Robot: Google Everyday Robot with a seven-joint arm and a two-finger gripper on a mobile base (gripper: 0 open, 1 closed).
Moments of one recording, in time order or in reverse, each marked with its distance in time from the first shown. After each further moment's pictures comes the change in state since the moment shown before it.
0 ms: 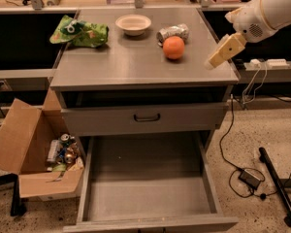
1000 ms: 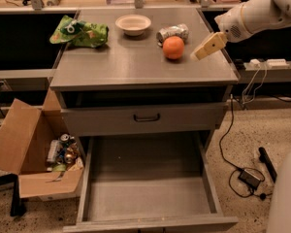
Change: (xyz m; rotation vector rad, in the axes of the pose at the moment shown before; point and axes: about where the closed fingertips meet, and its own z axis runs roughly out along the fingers) arm -0.001 -0.054 0.068 0.012 -0.099 0.110
